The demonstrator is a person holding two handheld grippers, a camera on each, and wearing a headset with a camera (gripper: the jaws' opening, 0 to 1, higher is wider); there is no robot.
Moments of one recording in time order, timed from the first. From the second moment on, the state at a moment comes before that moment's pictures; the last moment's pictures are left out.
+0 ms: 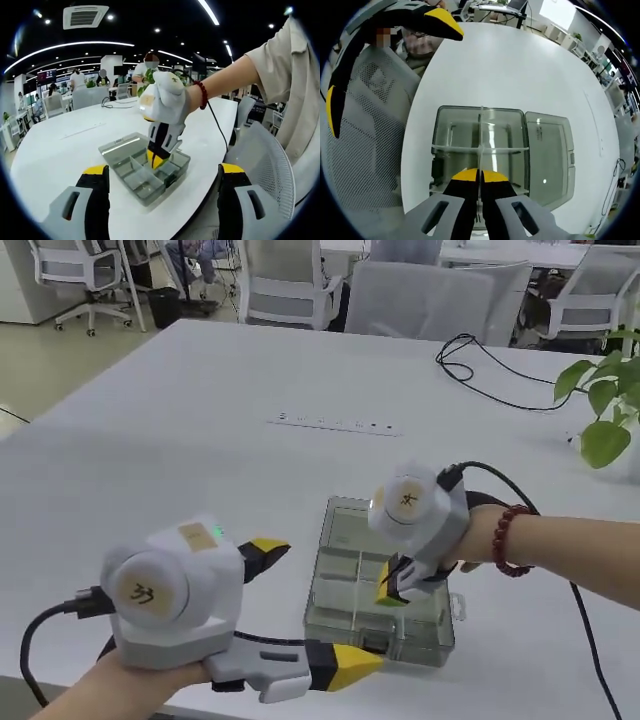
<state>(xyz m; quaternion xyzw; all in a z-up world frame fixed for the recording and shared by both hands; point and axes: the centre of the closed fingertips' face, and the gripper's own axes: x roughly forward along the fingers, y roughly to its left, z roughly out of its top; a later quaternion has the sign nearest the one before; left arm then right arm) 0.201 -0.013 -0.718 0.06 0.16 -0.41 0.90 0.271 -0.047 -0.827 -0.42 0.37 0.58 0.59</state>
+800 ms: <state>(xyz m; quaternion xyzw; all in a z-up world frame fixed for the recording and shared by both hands) 0.206 -0.018 -0.721 0.06 0.17 -0.41 0.90 0.270 -0.050 -0.838 -0.45 0.40 0.57 0.56</state>
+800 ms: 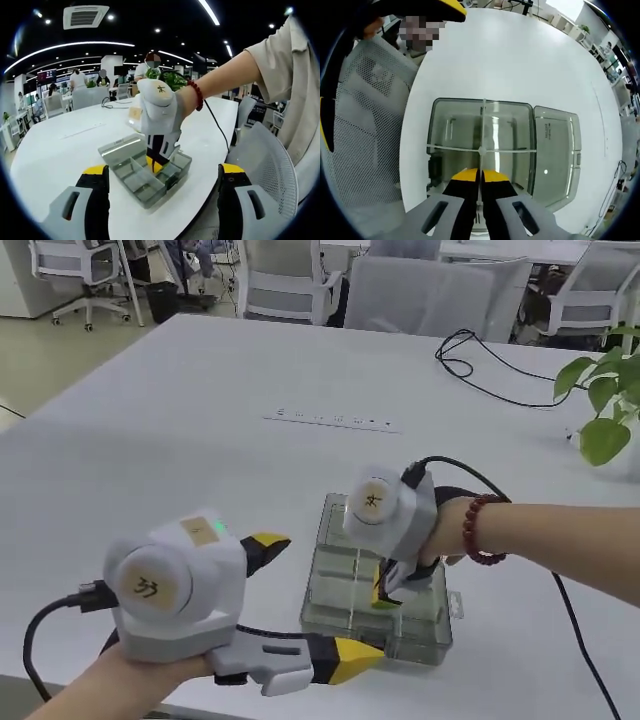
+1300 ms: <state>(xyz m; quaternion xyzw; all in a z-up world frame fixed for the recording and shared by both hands) 0.208 -0.019 -0.718 0.06 0.16 -0.41 0.90 0.269 -0.039 -0.821 -0.40 0.38 0.58 0.60</state>
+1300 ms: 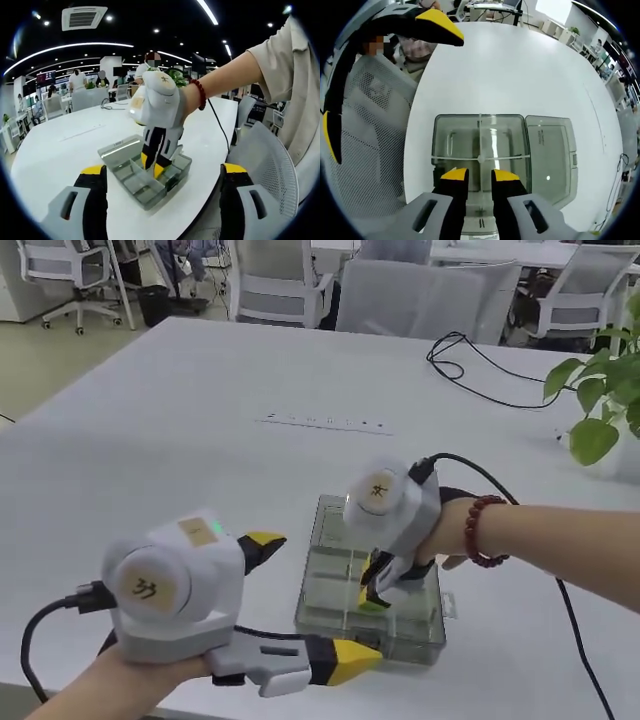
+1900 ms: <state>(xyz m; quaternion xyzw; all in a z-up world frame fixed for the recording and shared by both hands) 0.212 -0.015 -0.716 0.06 0.16 -0.39 0.90 0.259 -0.062 -0.793 -0.35 0.36 0.59 0.63</state>
